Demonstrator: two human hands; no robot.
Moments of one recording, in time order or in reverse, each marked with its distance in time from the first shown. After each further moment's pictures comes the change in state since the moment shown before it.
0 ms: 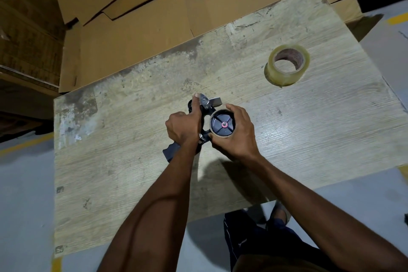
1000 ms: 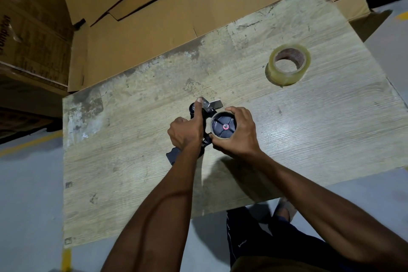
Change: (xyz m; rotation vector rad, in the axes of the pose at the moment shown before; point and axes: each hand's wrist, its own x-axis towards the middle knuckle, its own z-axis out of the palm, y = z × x) left_hand -0.024 -0.002 -0.012 -0.061 0.025 -0.059; right_hand 0.003 0.001 -0.009 -0.022 0.017 -0.134
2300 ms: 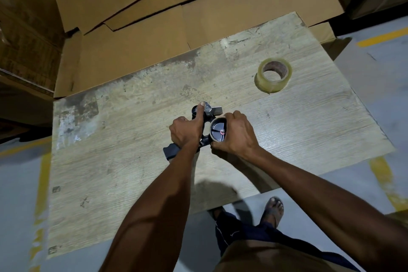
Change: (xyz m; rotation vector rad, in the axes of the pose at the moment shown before) left_hand 0.008 -0.012 0.000 0.009 -0.122 0.108; right_hand 0.002 -0.031 -0.018 -0.545 -0.277 0.124
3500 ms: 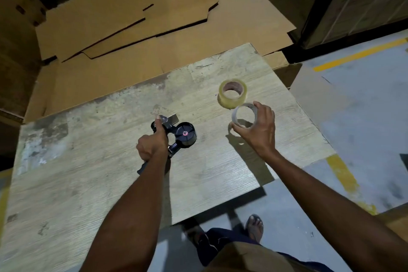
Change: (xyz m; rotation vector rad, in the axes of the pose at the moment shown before) left_hand -0.012 0.014 -0.001 -0.017 0.028 -0.247; right_hand -0.015 0.140 -0.085 0.122 0.469 0.137
